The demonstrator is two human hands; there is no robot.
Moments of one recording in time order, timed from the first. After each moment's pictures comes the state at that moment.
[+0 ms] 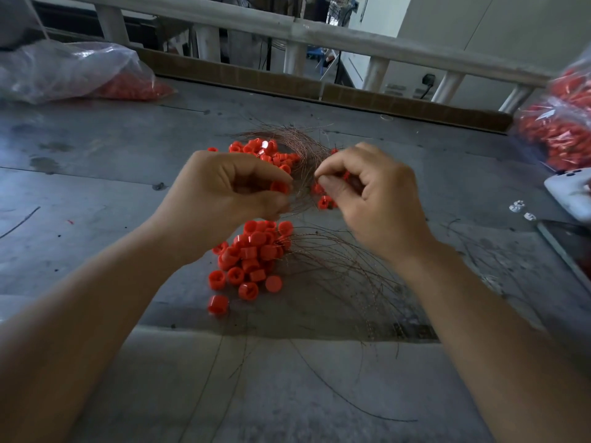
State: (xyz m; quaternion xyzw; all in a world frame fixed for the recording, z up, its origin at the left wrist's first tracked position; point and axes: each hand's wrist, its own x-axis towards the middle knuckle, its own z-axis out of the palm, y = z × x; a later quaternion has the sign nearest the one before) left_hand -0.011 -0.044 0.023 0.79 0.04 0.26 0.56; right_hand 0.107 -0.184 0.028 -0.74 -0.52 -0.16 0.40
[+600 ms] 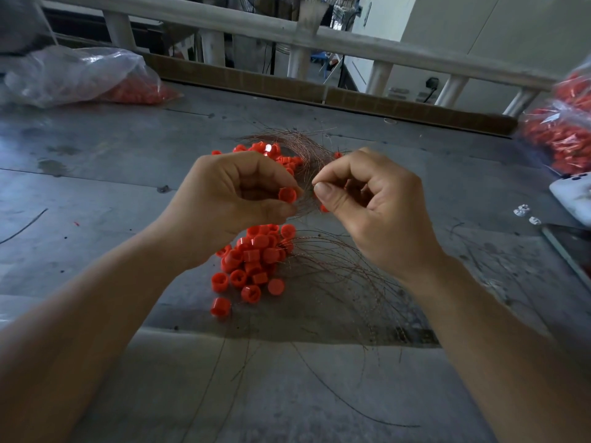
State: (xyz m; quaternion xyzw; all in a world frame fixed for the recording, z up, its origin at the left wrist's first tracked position) left_hand -0.011 -0.048 0.023 0.76 0.02 0.26 0.60; right_hand 0.091 -0.190 0.036 -0.69 -0.54 -0.10 0.47
